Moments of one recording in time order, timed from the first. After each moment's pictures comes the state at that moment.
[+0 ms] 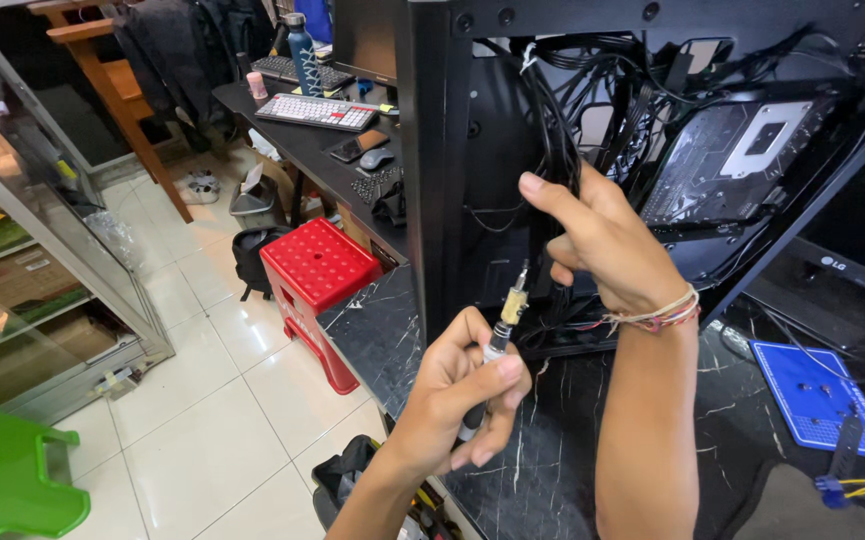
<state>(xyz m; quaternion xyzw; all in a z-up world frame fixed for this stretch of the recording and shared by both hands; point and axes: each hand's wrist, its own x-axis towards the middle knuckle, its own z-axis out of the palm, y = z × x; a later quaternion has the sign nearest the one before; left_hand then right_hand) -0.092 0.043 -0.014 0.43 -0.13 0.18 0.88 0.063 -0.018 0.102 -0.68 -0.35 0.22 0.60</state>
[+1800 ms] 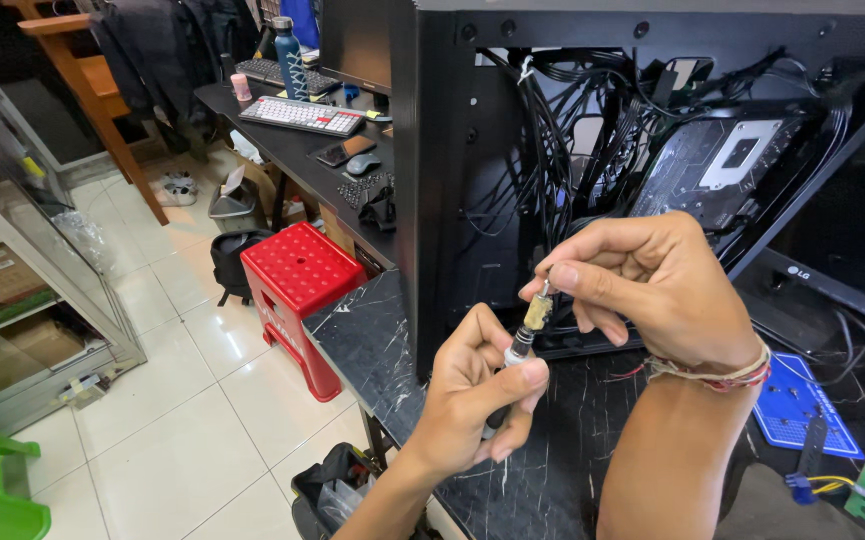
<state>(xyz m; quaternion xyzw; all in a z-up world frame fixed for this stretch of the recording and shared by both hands) -0.078 0.030 -0.021 0.43 -0.14 0.22 0.87 0.056 -0.075 0.098 -0.57 -0.57 0.15 0.57</state>
